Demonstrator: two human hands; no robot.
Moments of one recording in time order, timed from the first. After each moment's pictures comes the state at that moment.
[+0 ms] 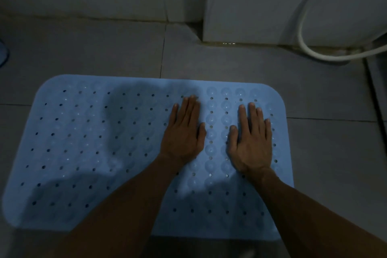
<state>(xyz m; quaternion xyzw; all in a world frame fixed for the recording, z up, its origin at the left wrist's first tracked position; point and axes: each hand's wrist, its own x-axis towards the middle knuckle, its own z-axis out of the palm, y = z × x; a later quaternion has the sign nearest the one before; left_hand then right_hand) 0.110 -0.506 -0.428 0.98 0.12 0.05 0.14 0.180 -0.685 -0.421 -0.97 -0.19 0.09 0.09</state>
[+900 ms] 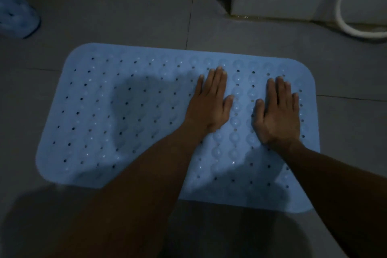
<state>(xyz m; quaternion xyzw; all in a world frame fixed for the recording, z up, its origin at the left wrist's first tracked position) 0.106 -0.505 -0.431 0.99 0.11 0.04 0.12 0.176 -0.684 -0.417 -0.97 -0.21 0.07 0.09</state>
